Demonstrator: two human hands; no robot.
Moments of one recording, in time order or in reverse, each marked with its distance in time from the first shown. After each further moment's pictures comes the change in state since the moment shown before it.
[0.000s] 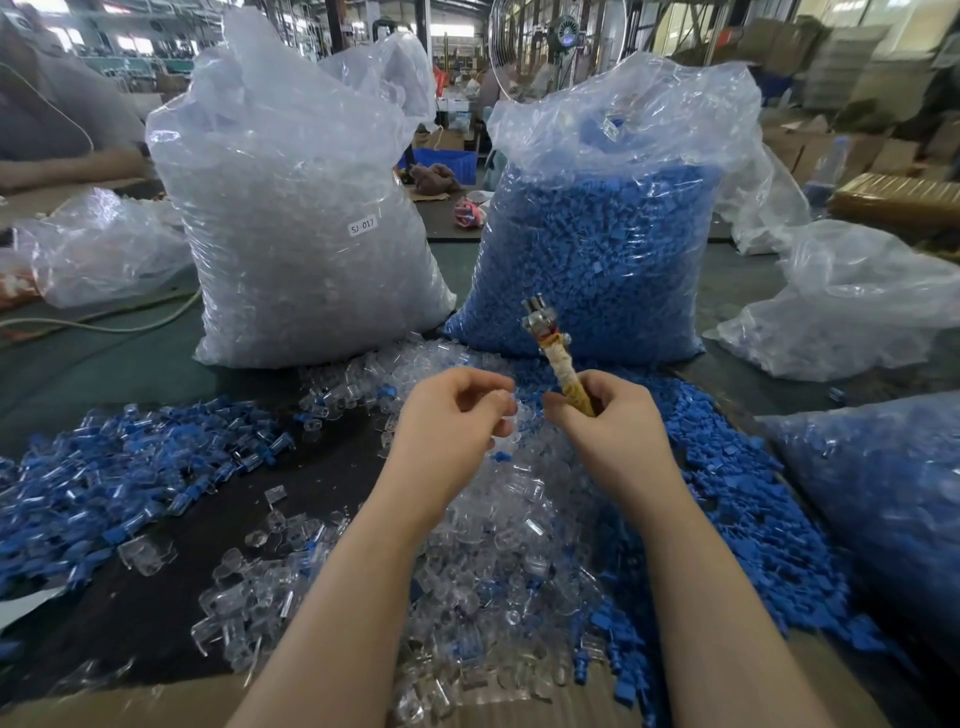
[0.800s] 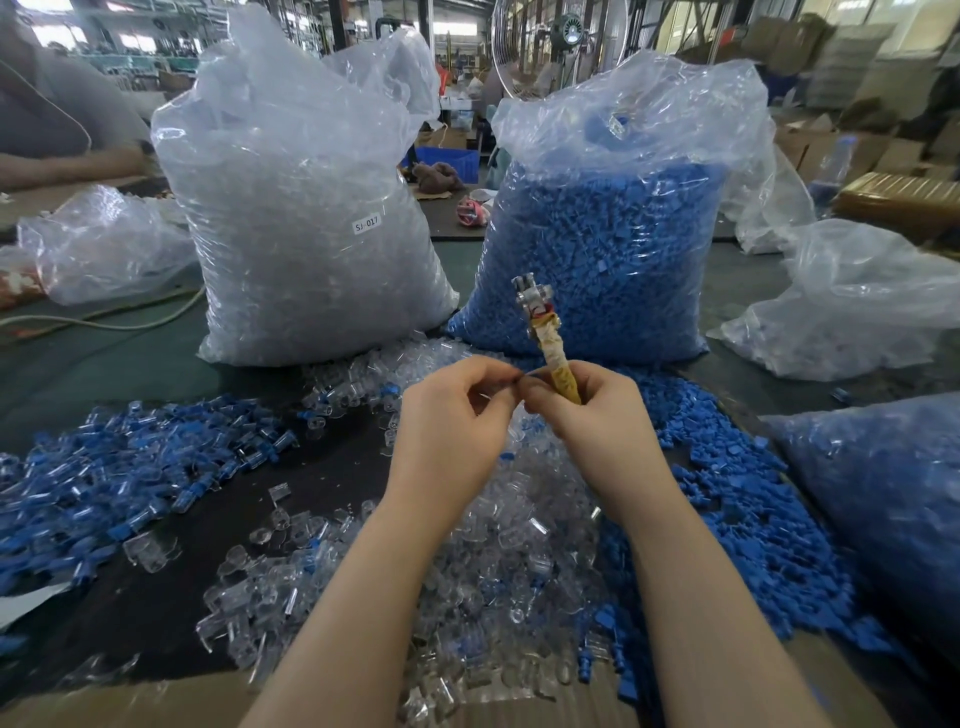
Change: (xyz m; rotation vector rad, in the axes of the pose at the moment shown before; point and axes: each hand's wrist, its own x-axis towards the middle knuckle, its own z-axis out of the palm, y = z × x) left_hand -0.005 -0.002 0.001 0.282 0.148 0.356; right_hand -0.008 -0.023 0.010 0.283 -0.081 -0.013
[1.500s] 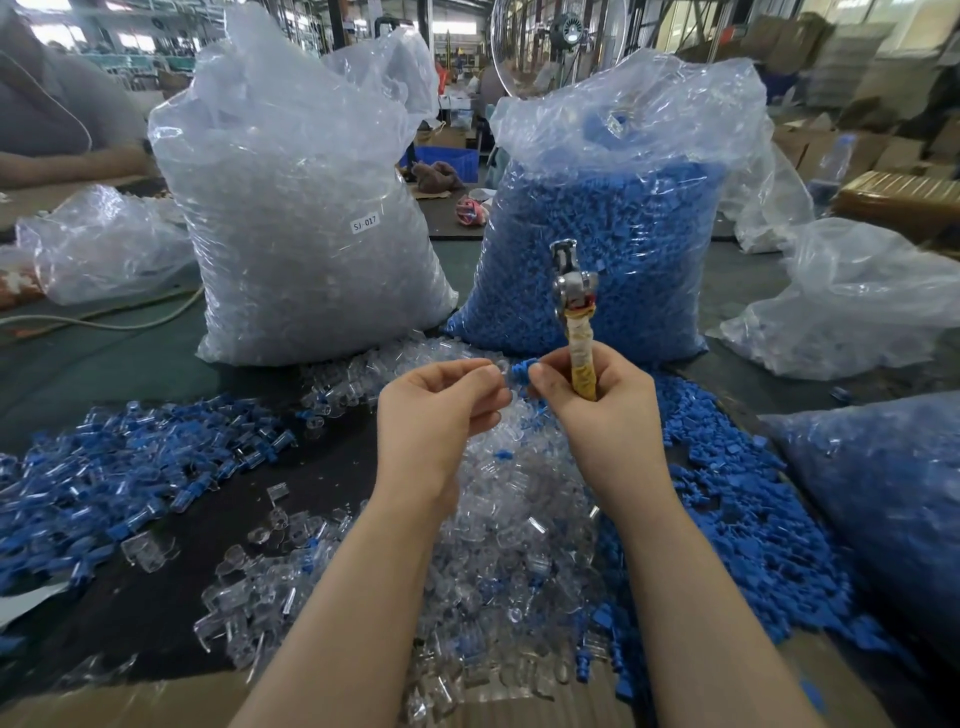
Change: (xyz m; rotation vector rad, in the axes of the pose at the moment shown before) left_hand 0.005 0.008 -0.002 -0.694 0.117 -0.508; right_hand 0.000 0.000 0.002 0.063 0.139 -0.141
